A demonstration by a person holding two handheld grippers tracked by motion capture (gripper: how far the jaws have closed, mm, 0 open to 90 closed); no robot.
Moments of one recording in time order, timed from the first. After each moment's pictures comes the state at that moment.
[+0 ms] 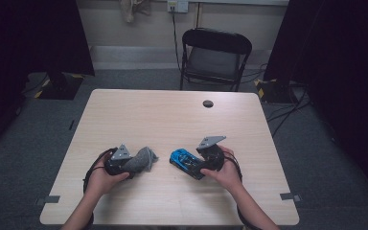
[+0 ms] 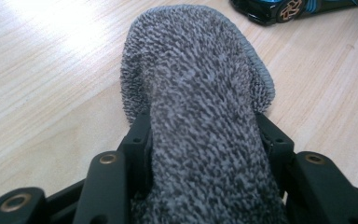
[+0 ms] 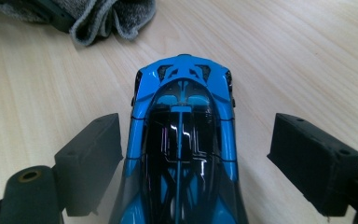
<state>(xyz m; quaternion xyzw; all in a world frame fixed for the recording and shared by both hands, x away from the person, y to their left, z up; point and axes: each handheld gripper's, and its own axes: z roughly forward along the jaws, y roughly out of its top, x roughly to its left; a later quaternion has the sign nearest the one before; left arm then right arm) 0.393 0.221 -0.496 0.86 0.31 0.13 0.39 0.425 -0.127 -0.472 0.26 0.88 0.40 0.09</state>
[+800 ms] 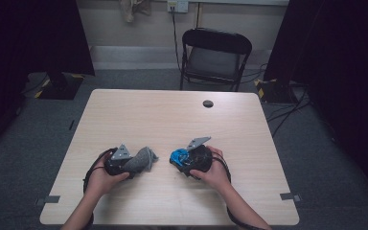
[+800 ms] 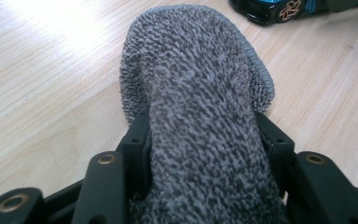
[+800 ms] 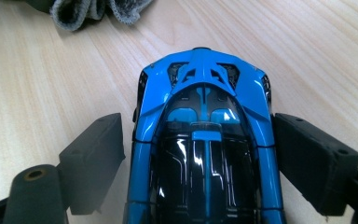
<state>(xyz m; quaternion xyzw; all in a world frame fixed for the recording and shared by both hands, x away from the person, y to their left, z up) 0.393 0.221 -0.496 0.86 0.30 0.13 0.39 0.432 -0.095 -0.487 0.26 0.89 0.35 0.09</state>
